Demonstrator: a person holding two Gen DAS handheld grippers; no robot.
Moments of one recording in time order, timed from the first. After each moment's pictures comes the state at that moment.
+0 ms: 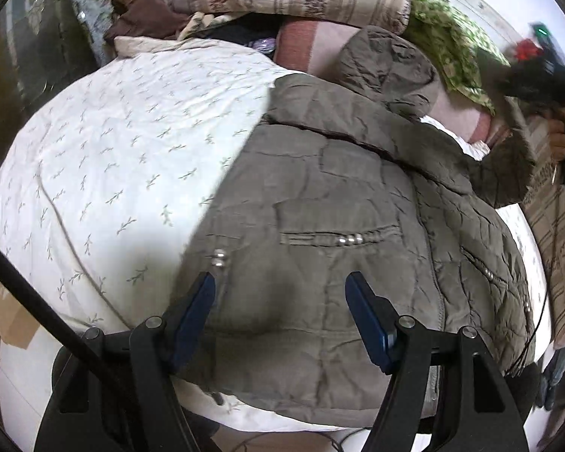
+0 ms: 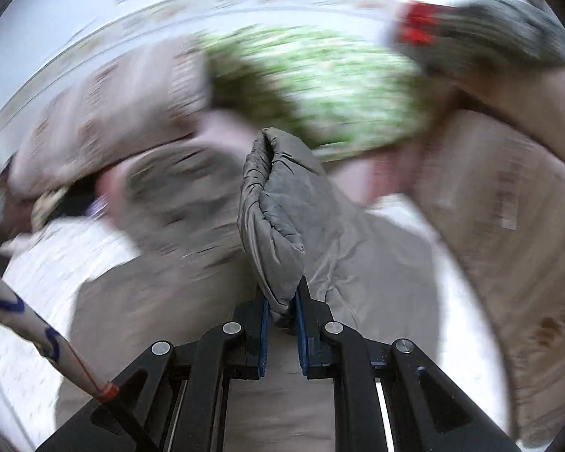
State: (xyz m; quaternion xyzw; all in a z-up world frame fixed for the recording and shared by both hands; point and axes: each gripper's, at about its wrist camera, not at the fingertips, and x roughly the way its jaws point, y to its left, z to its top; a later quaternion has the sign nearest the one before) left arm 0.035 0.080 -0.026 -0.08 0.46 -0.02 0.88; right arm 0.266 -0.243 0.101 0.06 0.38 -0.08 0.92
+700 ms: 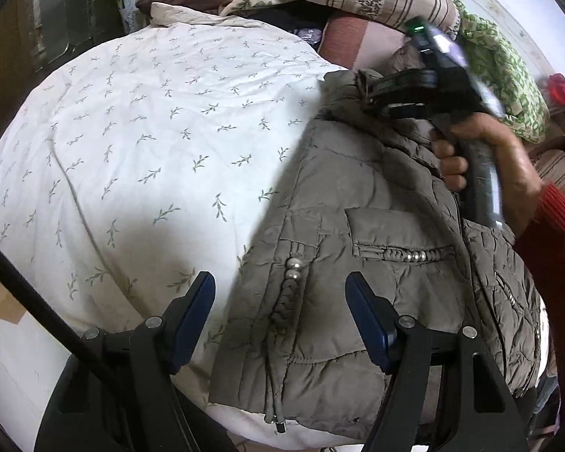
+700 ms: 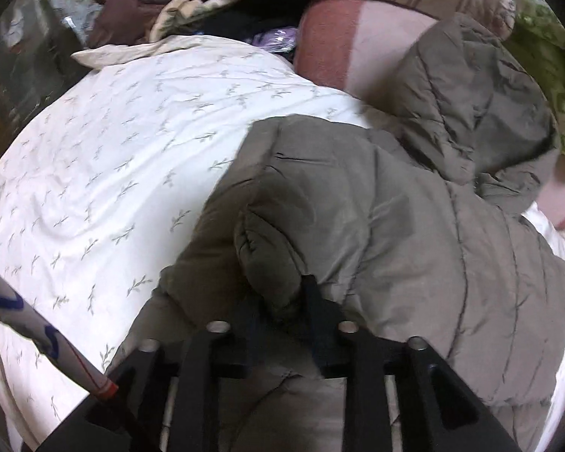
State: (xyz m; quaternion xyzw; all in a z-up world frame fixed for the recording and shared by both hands) left arm 0.050 0.139 -0.051 -0.13 0.48 0.01 0.87; right arm 0.353 0.015 -0.069 -0.06 0.50 0.12 0.85
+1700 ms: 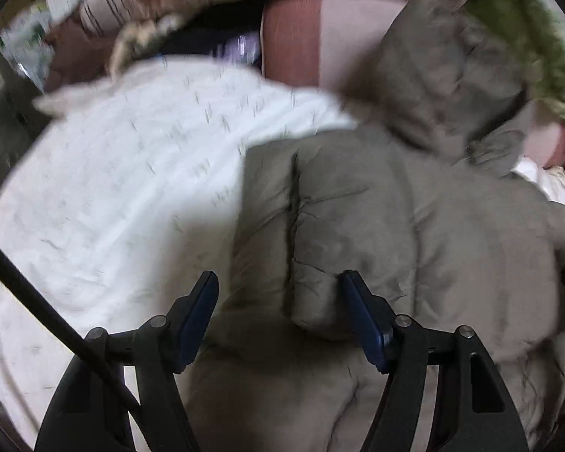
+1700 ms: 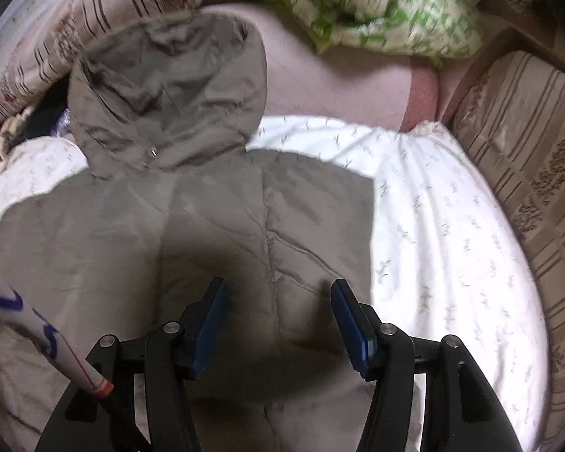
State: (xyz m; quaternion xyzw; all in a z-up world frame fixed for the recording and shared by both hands) left arm 0.366 0.028 -0.078 -0.01 0.51 0.02 0.86; right arm 0.329 -0.300 -0.077 0.05 0.48 -0.10 0.87
